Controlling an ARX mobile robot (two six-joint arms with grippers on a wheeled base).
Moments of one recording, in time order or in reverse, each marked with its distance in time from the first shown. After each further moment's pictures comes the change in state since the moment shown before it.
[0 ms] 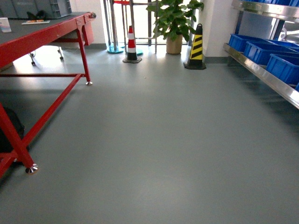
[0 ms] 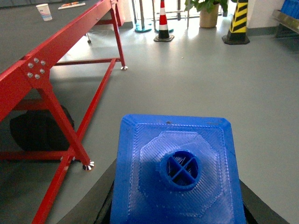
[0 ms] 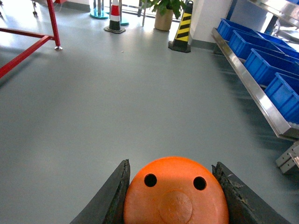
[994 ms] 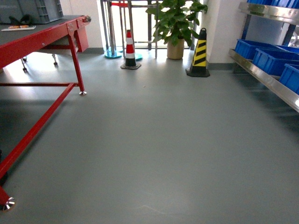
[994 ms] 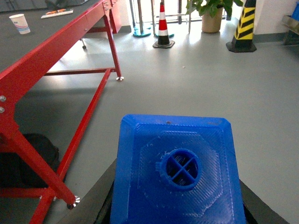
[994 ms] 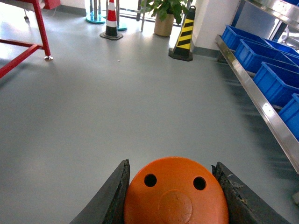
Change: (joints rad) left arm 0.000 0.000 0.000 -0.002 0.000 0.000; right arm 0.000 0.002 0.000 -0.004 0.000 0.000
